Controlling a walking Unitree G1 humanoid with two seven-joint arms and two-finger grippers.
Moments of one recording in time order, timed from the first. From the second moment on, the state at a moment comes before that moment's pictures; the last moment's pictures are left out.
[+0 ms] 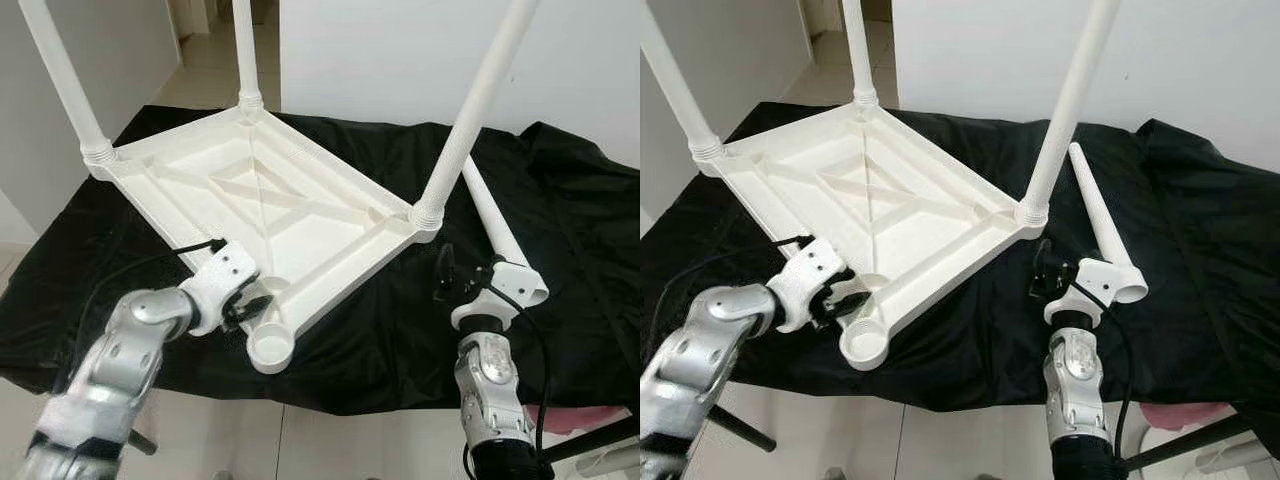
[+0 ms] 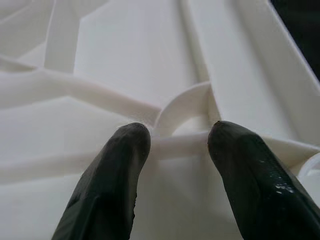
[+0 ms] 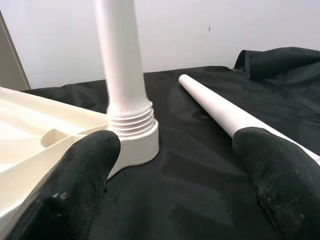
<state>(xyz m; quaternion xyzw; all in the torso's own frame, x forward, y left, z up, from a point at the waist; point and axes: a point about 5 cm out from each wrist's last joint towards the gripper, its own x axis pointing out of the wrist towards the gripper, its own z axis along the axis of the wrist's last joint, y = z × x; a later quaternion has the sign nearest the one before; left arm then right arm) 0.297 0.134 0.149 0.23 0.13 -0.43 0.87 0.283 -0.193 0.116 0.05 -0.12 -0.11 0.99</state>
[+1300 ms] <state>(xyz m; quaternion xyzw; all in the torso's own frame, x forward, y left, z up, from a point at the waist) 0.337 0.171 0.159 0.28 0.09 -0.48 0.83 0.285 -0.175 0.109 0.03 -0.10 -0.02 0.99</state>
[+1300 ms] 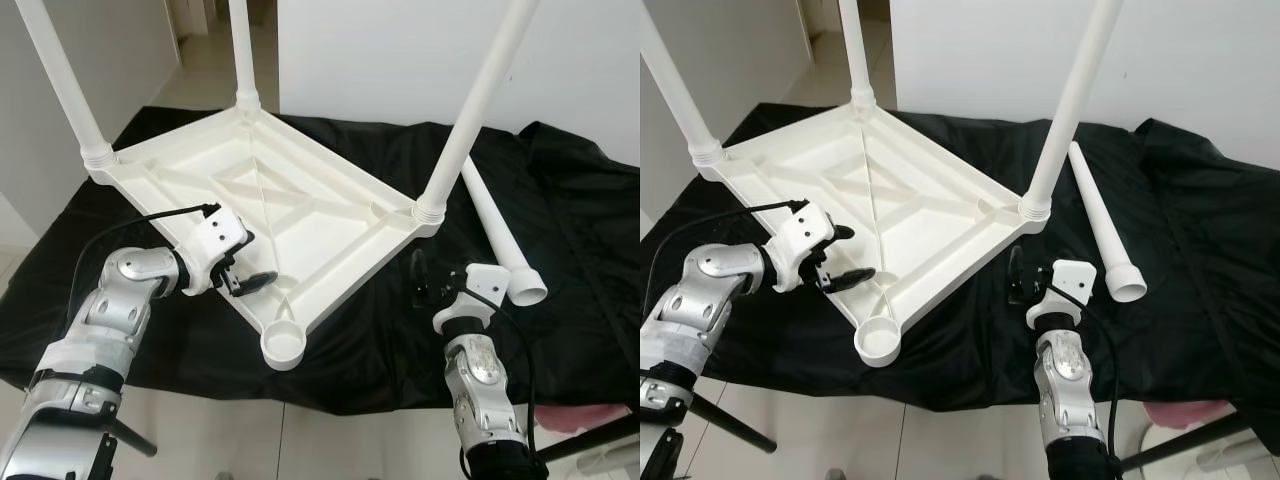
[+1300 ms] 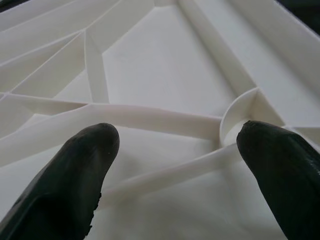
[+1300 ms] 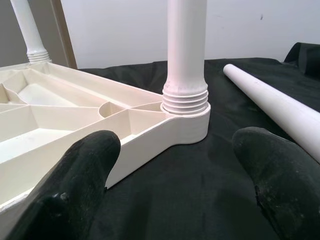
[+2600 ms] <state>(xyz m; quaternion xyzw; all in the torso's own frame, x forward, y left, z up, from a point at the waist) 0.366 0.155 0.140 0.41 0.18 -0.53 0.72 0.271 -0.168 0.101 0.02 -0.09 0.00 1.00</state>
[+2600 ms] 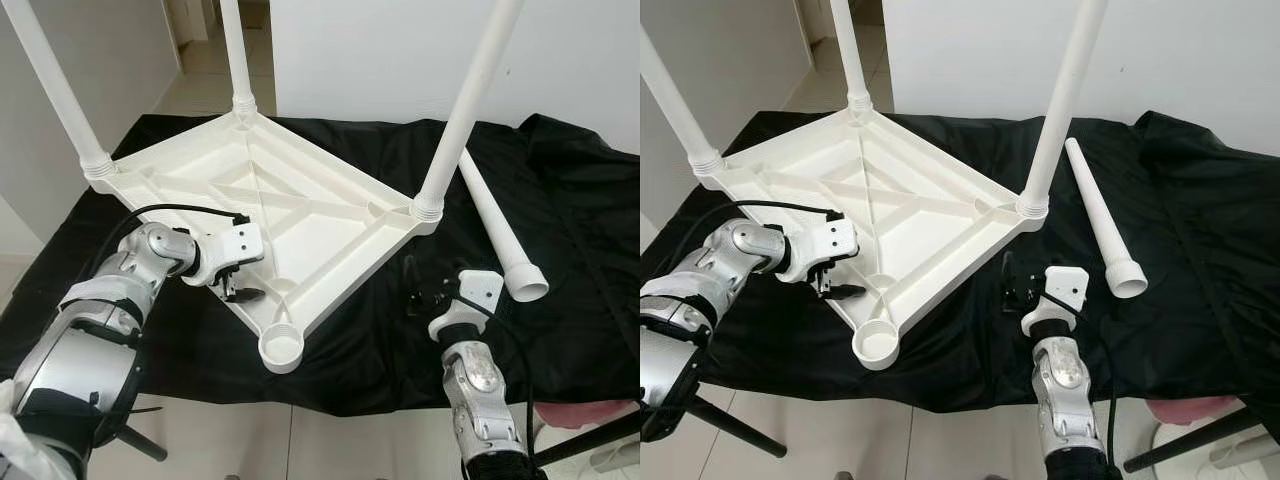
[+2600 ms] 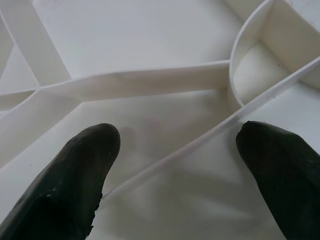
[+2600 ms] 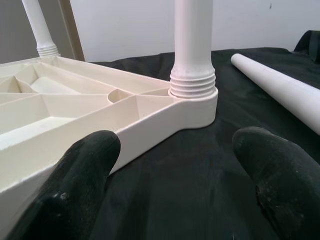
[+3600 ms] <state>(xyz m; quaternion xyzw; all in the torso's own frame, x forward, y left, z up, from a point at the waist) 0.355 0.115 0.144 0.31 0.13 -0.65 0.68 0.270 -0.168 0.101 0.02 -0.07 0.00 1.00</state>
